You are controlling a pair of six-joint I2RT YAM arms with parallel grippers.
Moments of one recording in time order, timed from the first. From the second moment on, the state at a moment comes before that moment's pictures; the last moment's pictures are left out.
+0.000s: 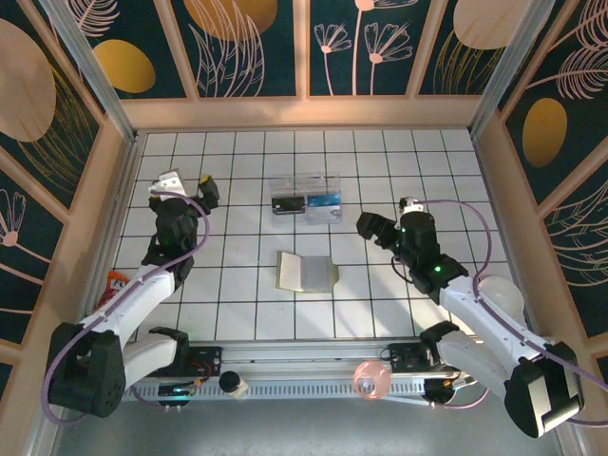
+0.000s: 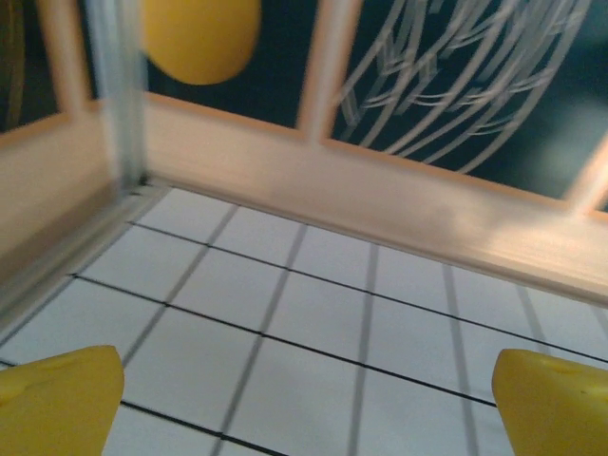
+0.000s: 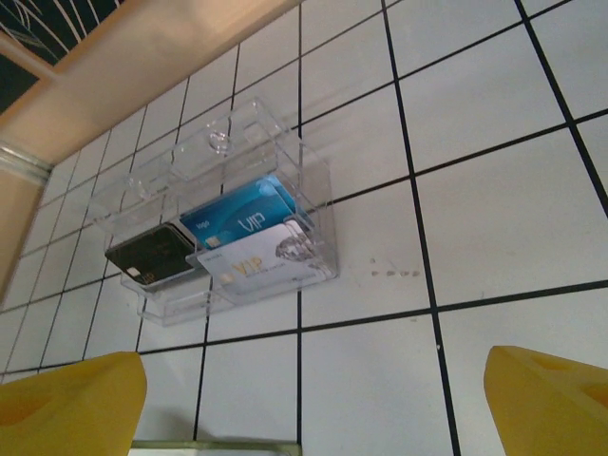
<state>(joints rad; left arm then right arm) -0.24 1.12 0.51 0.44 -0.43 -0.28 0.46 0.91 0.51 -0.08 0.04 0.68</state>
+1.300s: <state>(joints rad) -0.05 1.52 0.22 1.17 -0.34 -0.10 0.42 1.07 0.44 0.41 0.25 0.38</state>
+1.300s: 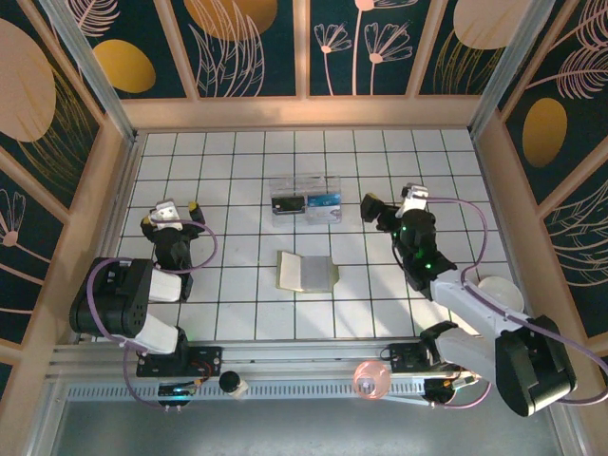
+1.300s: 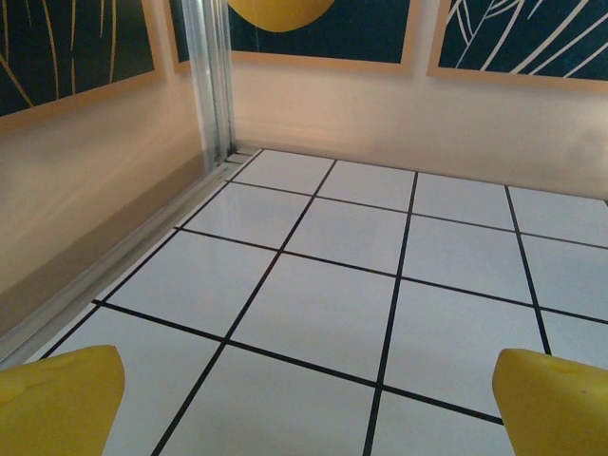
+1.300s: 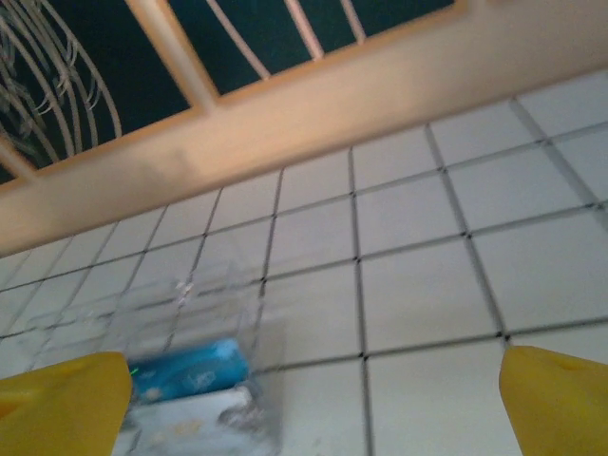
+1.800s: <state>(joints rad) -0.05 1.52 0.22 1.19 -0.34 -0.10 0.11 1.33 0.36 0.72 0.35 0.15</state>
